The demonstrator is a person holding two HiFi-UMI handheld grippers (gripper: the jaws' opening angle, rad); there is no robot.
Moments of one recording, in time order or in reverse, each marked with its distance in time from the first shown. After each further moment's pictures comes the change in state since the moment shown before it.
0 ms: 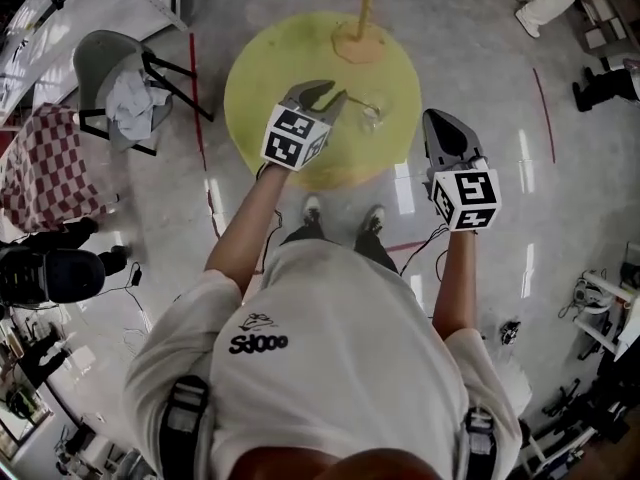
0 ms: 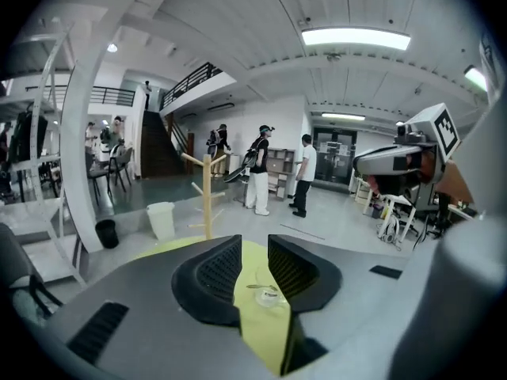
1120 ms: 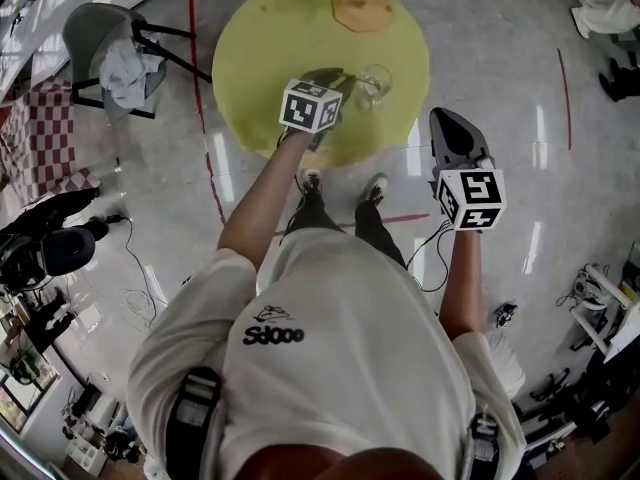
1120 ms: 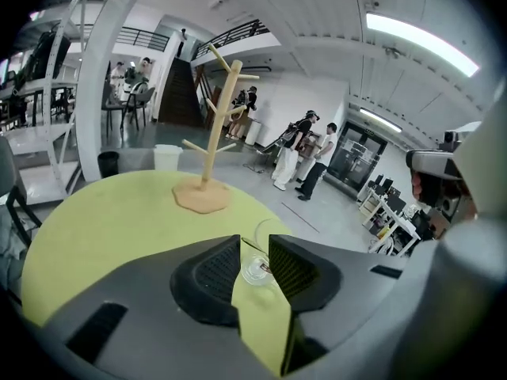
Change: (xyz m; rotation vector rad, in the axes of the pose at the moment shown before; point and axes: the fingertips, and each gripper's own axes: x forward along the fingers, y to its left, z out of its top) left arm 0.107 0.014 -0.116 -0.319 0.215 0.007; right arm 0.028 -0.032 -0.082 0.077 0.144 0.060
